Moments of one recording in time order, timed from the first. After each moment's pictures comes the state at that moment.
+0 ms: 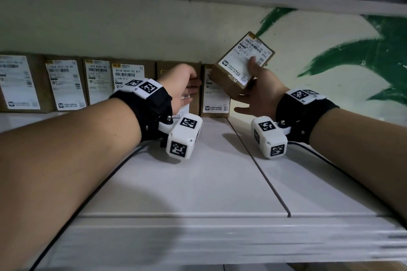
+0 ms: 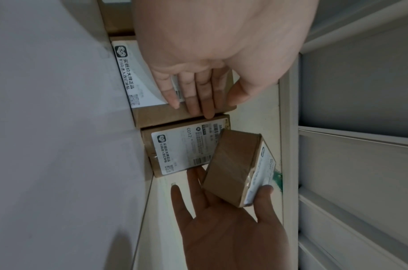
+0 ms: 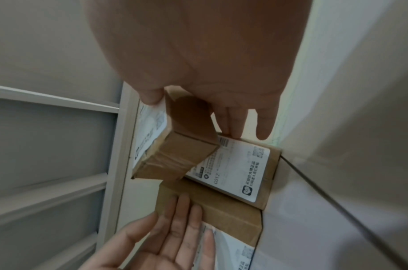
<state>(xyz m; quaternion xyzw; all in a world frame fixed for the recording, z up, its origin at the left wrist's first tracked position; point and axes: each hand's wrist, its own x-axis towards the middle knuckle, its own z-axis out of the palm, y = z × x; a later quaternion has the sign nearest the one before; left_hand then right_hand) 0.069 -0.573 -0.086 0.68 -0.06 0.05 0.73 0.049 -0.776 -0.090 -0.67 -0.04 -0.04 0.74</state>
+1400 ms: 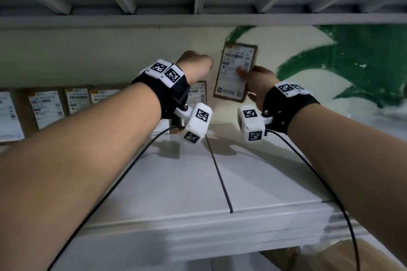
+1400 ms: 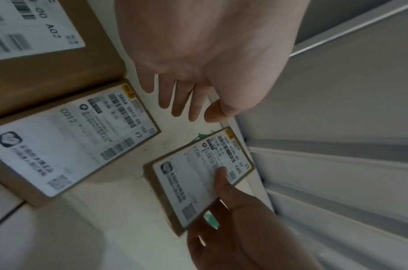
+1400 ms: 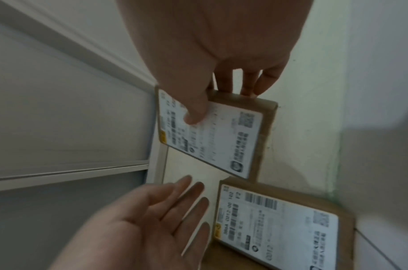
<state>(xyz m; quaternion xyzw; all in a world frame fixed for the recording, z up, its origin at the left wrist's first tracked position) 0.038 -0.665 -0.013 0.85 -0.15 0.19 0.47 0.028 -0.835 -0.060 -0.65 -0.01 -0.28 0.71</state>
